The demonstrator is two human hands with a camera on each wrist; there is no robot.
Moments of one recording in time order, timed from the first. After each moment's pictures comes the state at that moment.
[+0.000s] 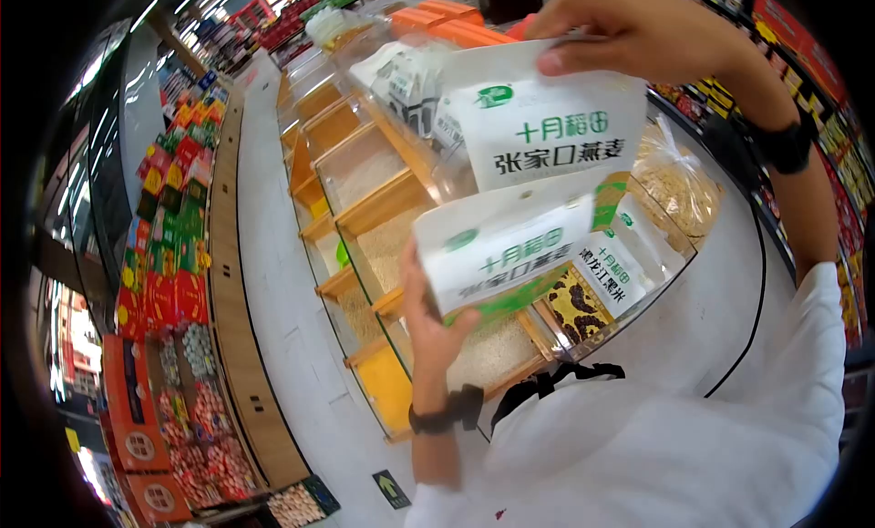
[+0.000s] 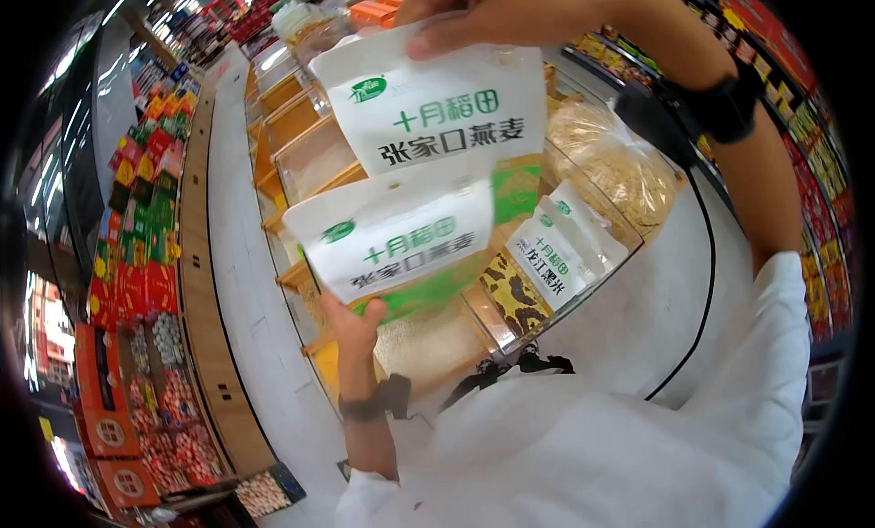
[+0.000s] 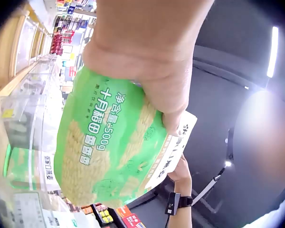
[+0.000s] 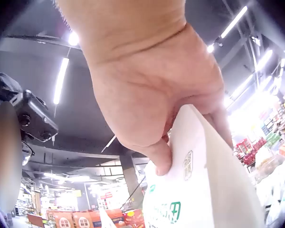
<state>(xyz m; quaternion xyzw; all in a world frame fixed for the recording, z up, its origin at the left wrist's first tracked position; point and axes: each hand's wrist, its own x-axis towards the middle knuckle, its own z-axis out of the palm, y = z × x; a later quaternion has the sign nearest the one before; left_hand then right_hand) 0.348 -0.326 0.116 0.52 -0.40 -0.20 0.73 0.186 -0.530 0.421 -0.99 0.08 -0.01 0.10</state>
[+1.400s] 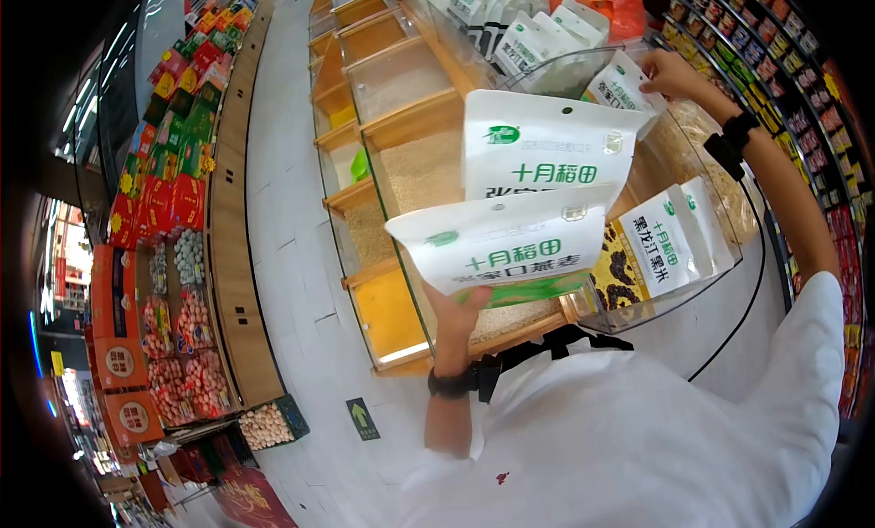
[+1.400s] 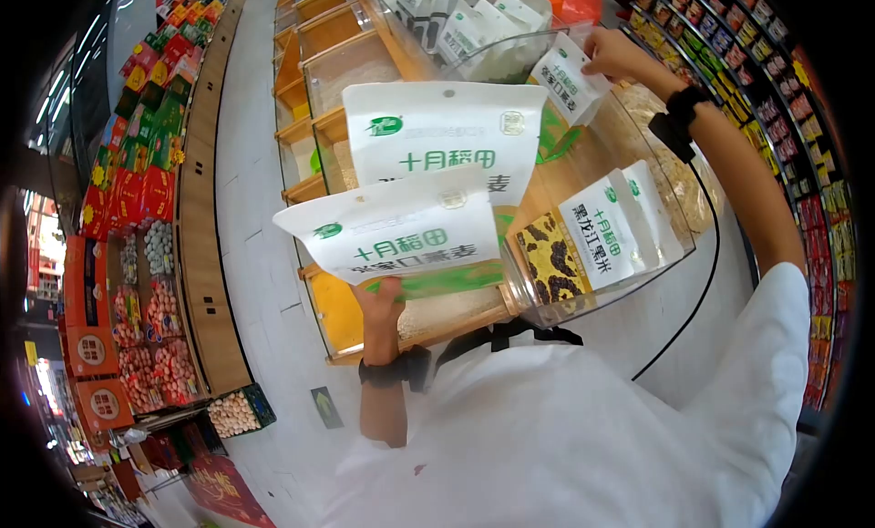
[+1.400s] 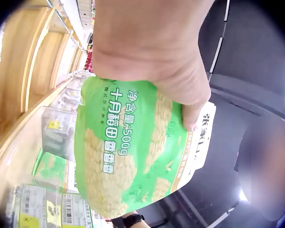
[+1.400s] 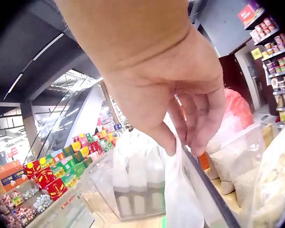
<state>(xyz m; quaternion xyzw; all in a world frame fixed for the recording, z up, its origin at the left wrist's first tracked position) 0.354 -0.272 0.014 0.41 -0.30 -0.25 0.82 0.209 -0.744 0.185 -0.91 0.39 -0.04 0.16</state>
